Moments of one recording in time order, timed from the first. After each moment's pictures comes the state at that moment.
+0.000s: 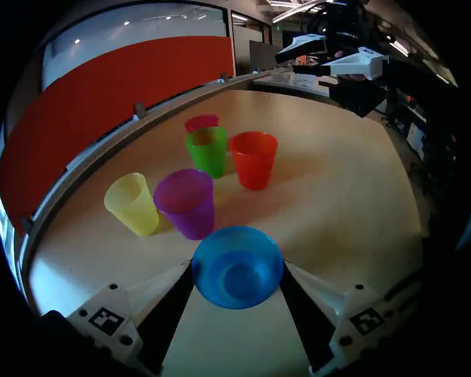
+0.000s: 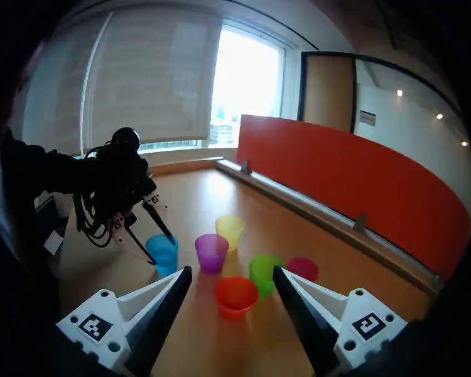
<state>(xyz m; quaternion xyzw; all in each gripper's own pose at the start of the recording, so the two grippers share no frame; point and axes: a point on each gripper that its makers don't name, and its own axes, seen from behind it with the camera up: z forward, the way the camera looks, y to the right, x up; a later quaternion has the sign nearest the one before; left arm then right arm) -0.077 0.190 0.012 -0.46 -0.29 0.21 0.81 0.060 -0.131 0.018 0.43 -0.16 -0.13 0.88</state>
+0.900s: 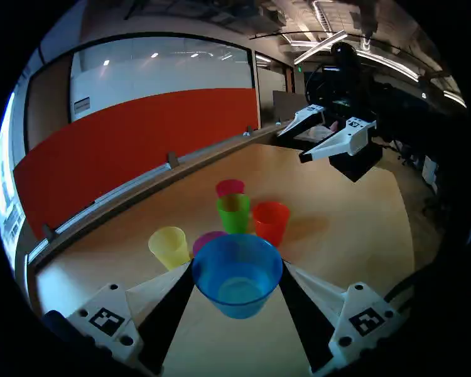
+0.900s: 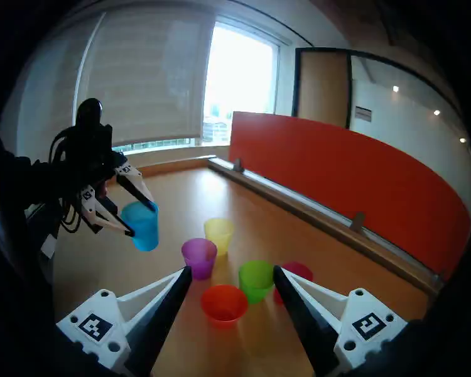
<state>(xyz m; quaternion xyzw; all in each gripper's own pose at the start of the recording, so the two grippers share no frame) 0.026 0.176 0.019 -0.42 -0.18 0.14 0.88 0.058 -0.137 0.052 0.42 -0.18 -0.13 0.88</state>
